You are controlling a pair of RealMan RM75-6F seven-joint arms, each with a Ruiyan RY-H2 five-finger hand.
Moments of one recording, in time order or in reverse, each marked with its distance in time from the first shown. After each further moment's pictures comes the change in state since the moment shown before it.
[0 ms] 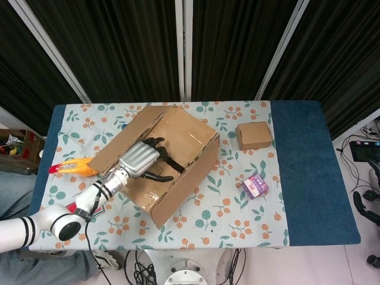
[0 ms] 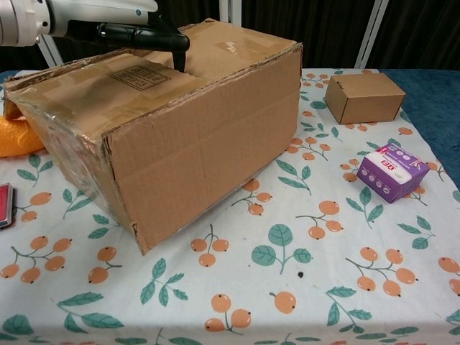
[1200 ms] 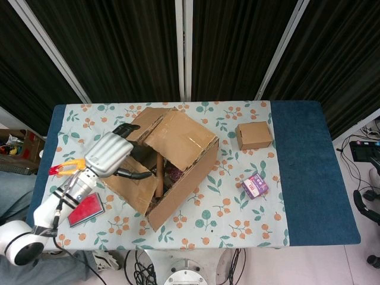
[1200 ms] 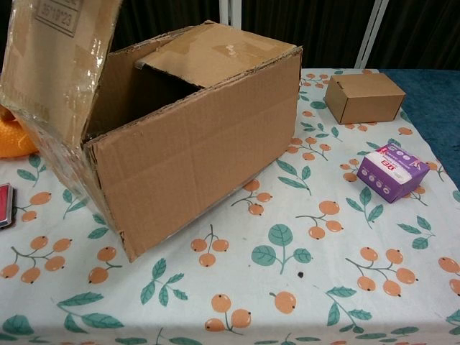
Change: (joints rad) left arm 0.134 0.357 -0.022 -0.320 0.046 0.201 0.011; right arm 0.004 0.021 0.010 -0.025 -0.017 0.021 0.011
